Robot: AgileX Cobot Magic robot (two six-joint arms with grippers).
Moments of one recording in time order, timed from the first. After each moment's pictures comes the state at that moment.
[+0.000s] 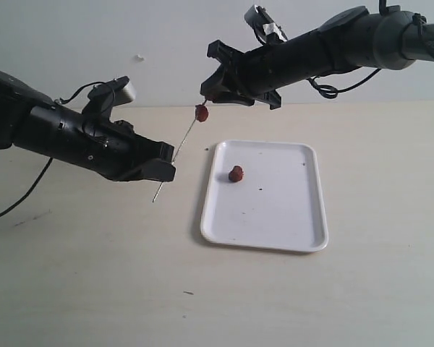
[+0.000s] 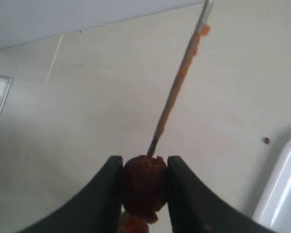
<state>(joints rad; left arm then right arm) -0.36 1.87 -1.09 -1.21 0.57 1.01 0.12 2.29 -1.83 1.16 0.78 -0.52</state>
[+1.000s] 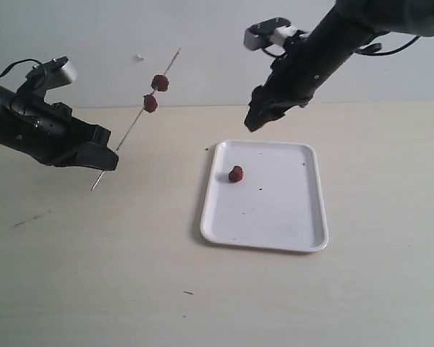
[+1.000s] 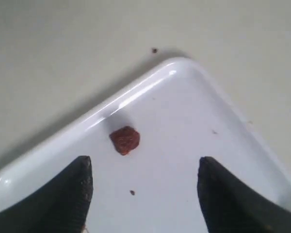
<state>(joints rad) -0.18 1.76 -1.09 -0.93 0.72 0.88 0.12 2.18 -1.83 0.45 0.97 -0.74</state>
